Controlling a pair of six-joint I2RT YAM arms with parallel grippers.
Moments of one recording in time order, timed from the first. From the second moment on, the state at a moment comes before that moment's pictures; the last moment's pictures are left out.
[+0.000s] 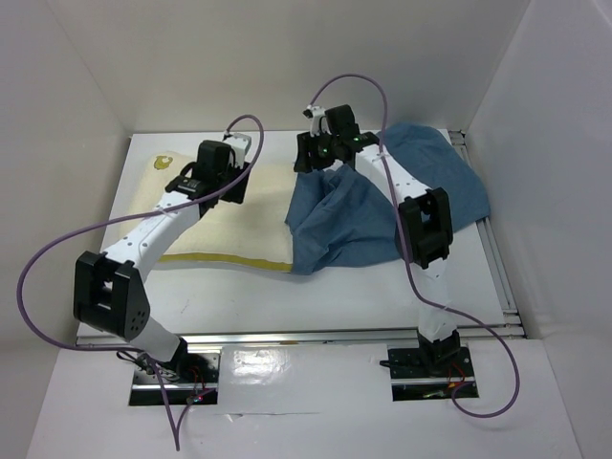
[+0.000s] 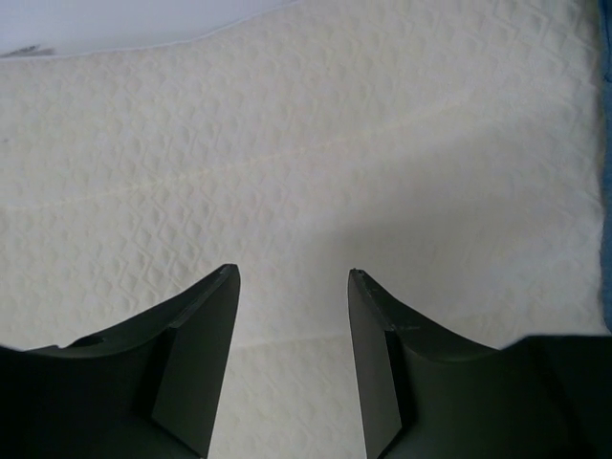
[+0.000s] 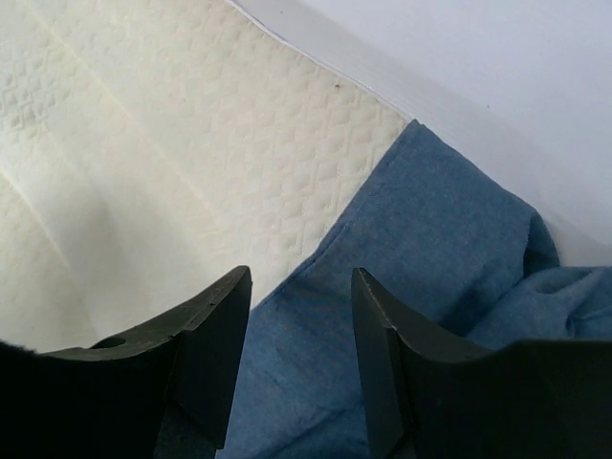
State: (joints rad) left arm -0.31 1.54 1.28 -0.42 -0.13 0.05; right arm 0.42 2.21 2.01 -0.48 -0.41 0.09
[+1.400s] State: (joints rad) left arm -0.09 2.26 1.95 -0.58 0.51 0.49; right arm 0.44 2.29 2.06 -0.56 -0.41 0.03
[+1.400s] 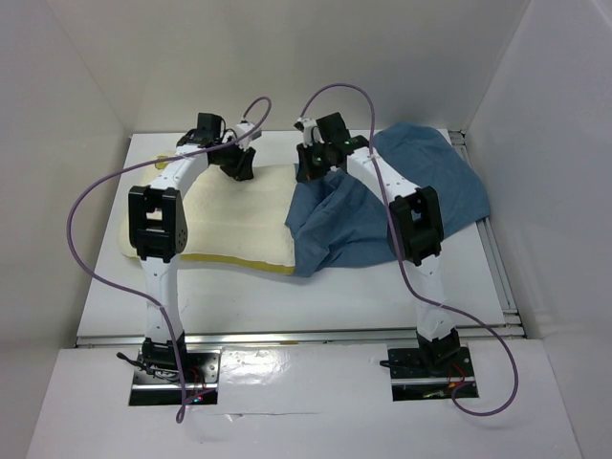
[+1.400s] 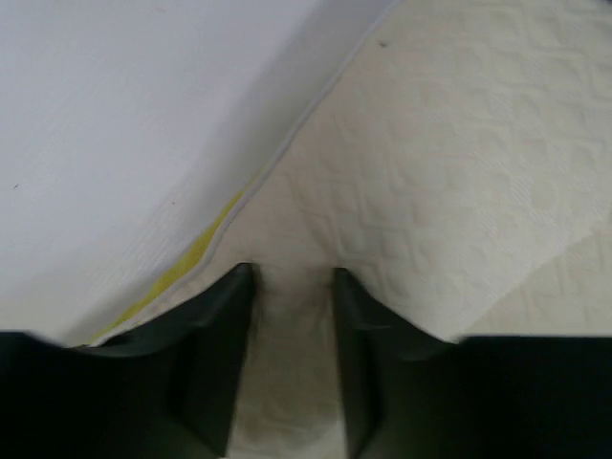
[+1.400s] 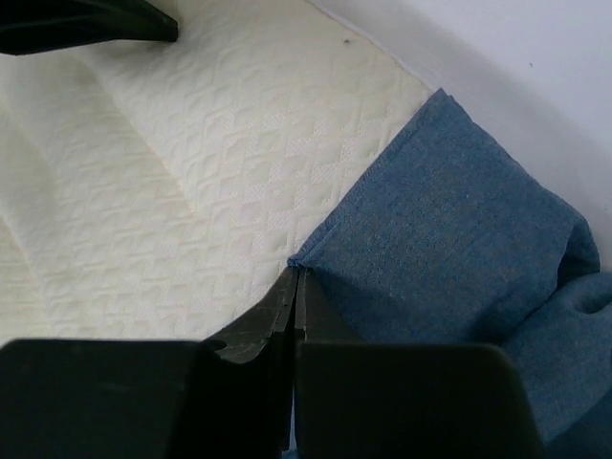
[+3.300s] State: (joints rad) left arm -0.05 2.26 1.91 -0.42 0.42 0.18; right arm 0.49 2.08 2.13 -0.60 -0.38 0.03
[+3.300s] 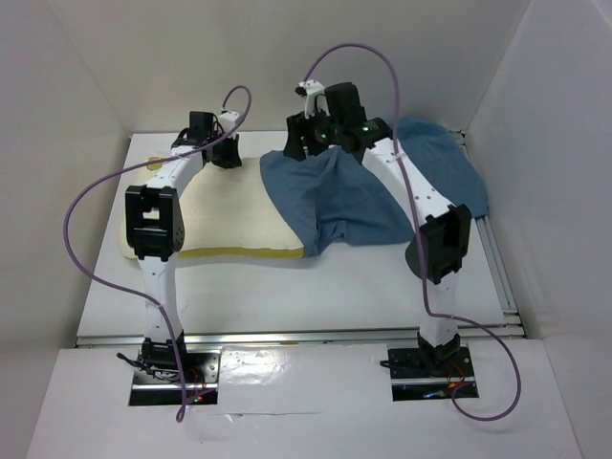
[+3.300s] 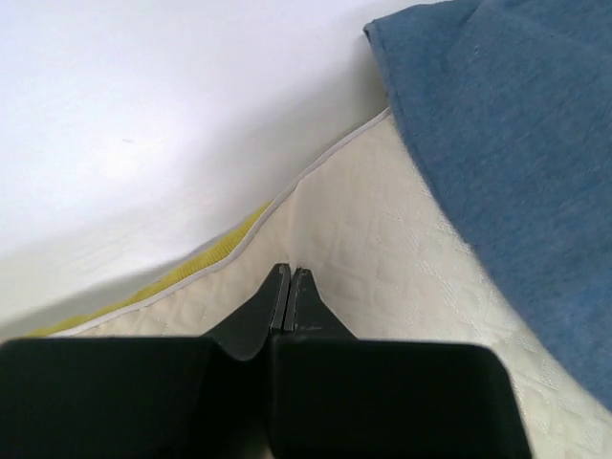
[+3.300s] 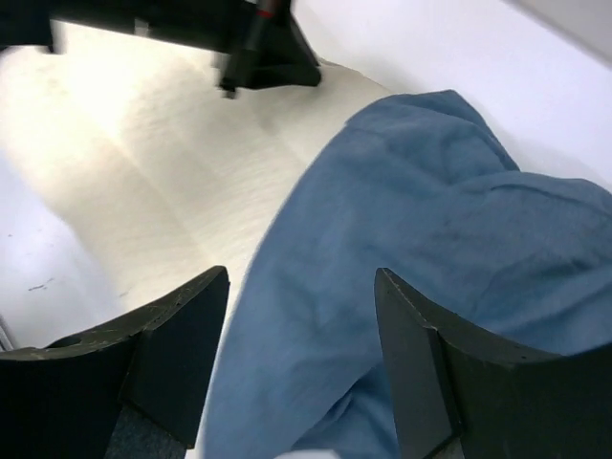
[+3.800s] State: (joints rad) left arm 0.00 2.01 1.68 -0.48 0.34 0.30; right arm 0.52 1.77 1.61 -0.62 -0.38 -0.05
